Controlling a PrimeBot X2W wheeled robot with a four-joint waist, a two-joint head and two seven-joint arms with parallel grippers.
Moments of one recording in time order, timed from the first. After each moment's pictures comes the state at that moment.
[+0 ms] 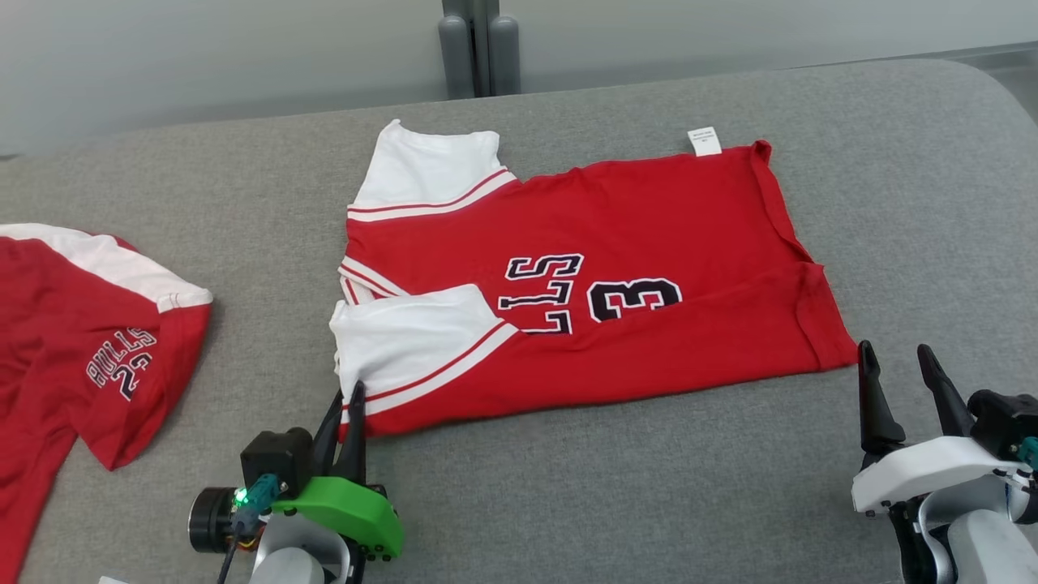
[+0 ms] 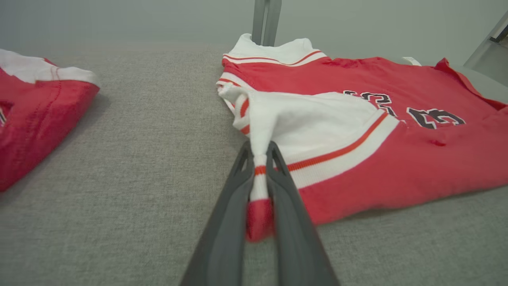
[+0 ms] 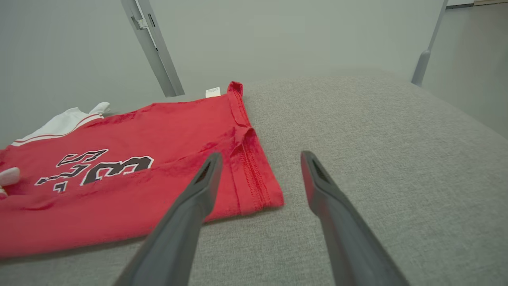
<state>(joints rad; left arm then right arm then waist) -0.19 0.05 -0.22 0.51 -0.28 -0.02 -0.26 -0.11 -0.17 -0.07 0.36 0.30 0.13 -0.26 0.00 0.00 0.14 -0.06</state>
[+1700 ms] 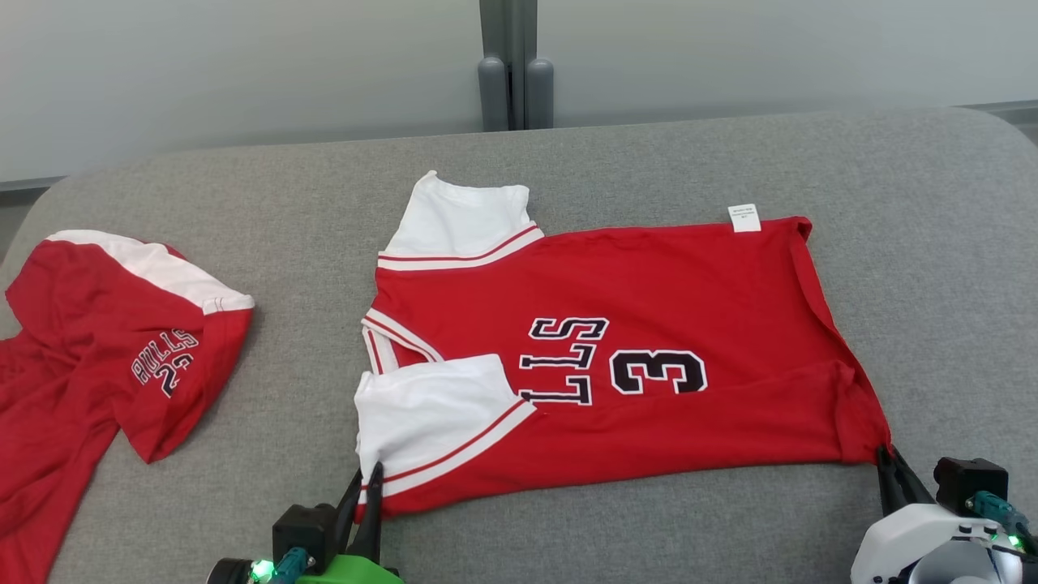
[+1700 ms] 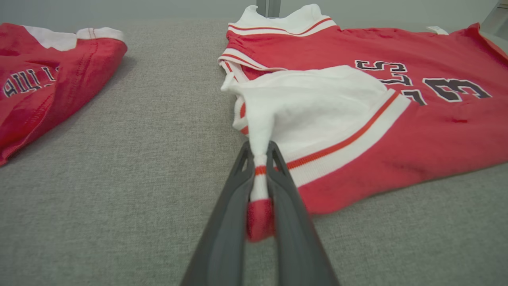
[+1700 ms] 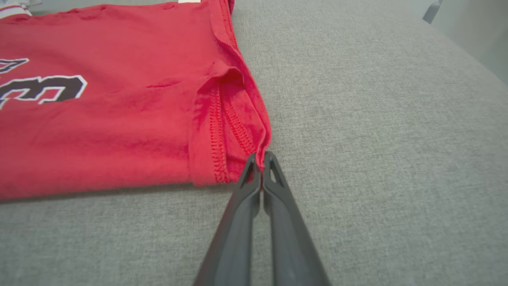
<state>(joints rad) -0.05 0.05 -0.24 0.49 -0.18 -0.03 -0.26 -0.09 -0.13 -0.16 0.60 0.08 0.13 -0.21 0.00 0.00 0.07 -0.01</state>
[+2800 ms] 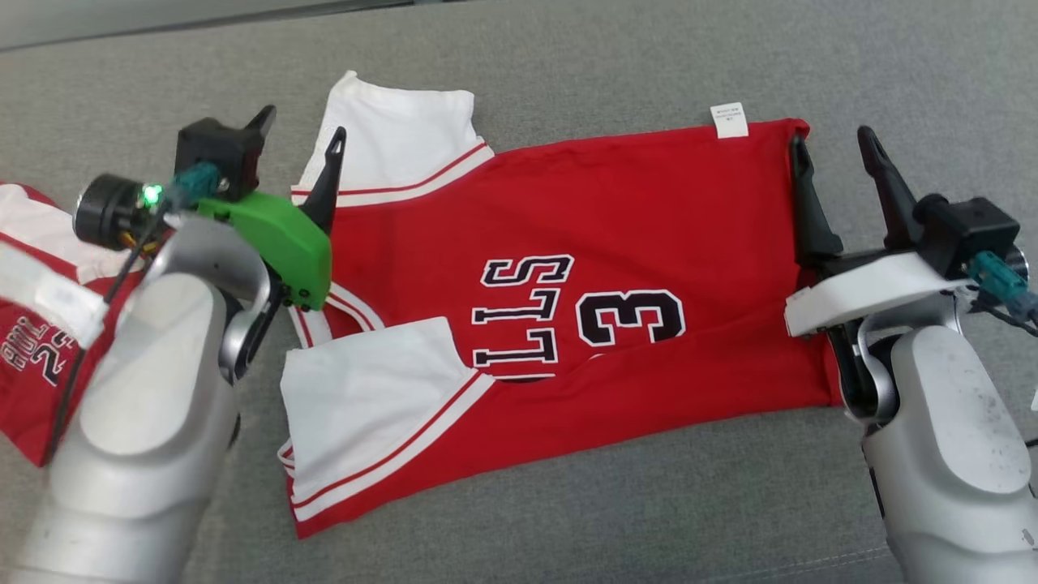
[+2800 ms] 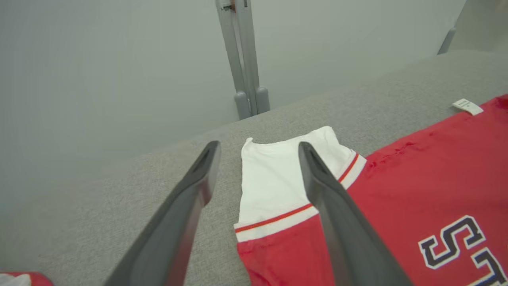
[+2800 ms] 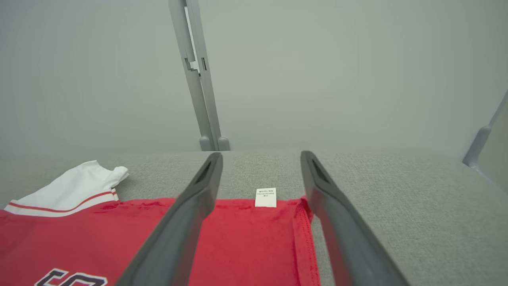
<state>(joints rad) -0.69 0.23 -0.31 0.44 -0.25 -0.13 0.10 -0.46 -0.11 0.01 0.30 0.18 0.13 -0.21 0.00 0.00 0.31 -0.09</state>
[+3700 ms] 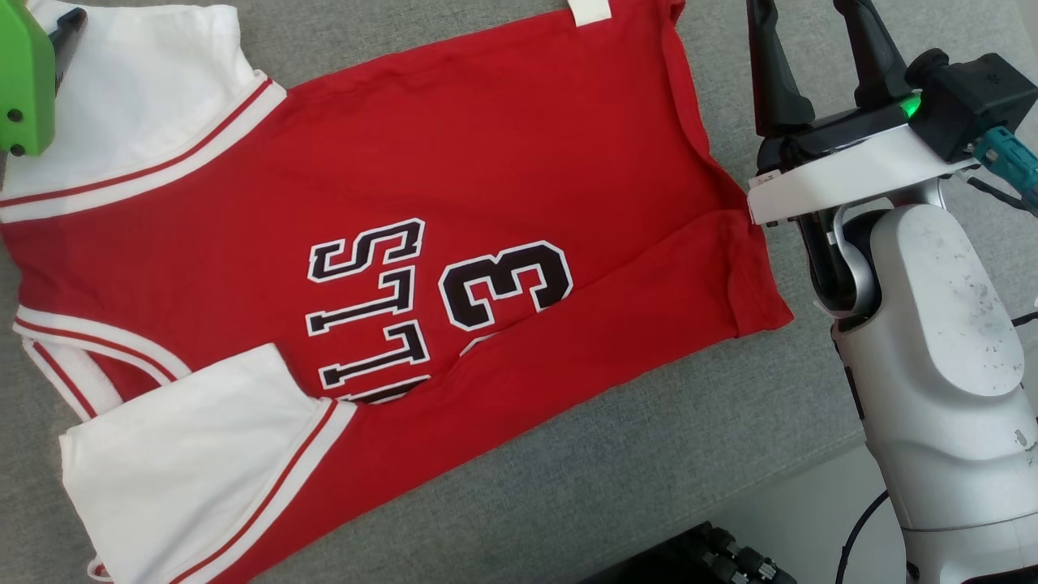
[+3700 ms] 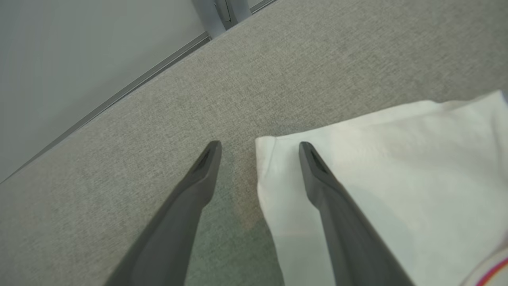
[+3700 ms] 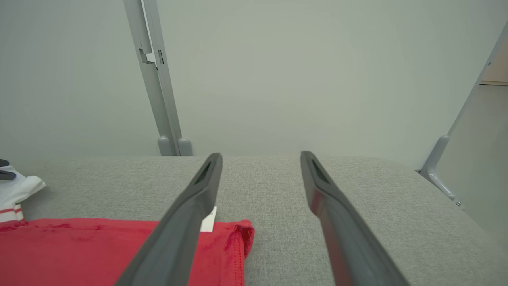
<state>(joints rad) -1.22 0.69 -0.77 0.59 -0.76 -0.13 0.56 -0.71 -0.11 0.14 0.27 0.25 0.13 -0.23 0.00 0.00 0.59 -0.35</state>
